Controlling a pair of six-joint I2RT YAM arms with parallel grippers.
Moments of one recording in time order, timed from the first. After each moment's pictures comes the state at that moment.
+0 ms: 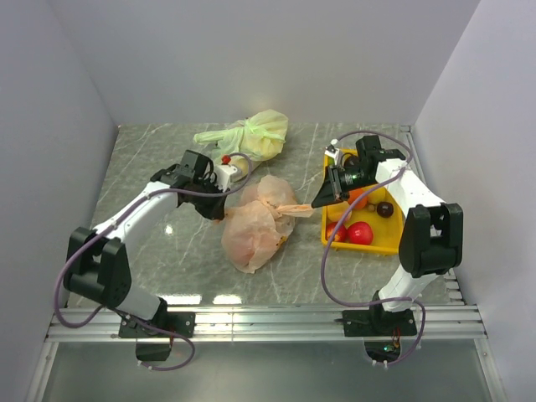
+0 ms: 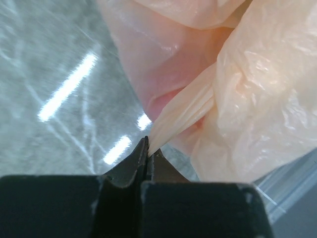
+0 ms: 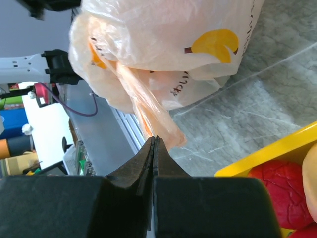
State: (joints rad) left arm -0.36 1.50 1.12 -0.71 0.39 0.27; right arm 0.10 1.68 1.31 -0.93 -1.00 -0.12
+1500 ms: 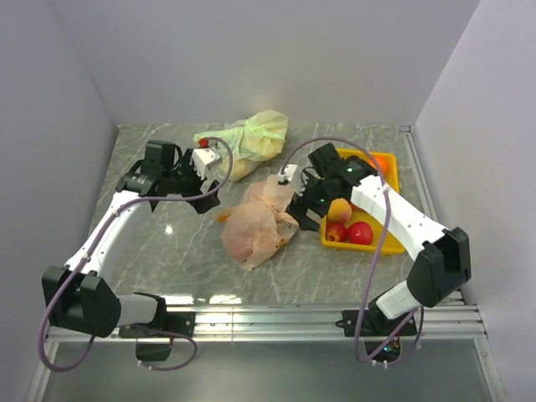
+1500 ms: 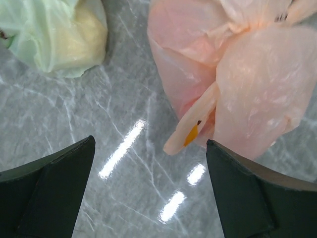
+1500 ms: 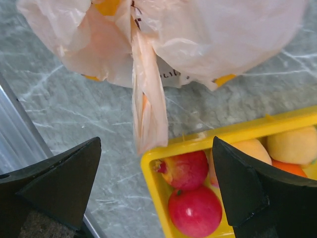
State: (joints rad) left arm -0.22 1.27 1.15 -0.61 0.52 0.48; right arm 0.51 1.48 1.32 -0.95 -0.34 -0.59
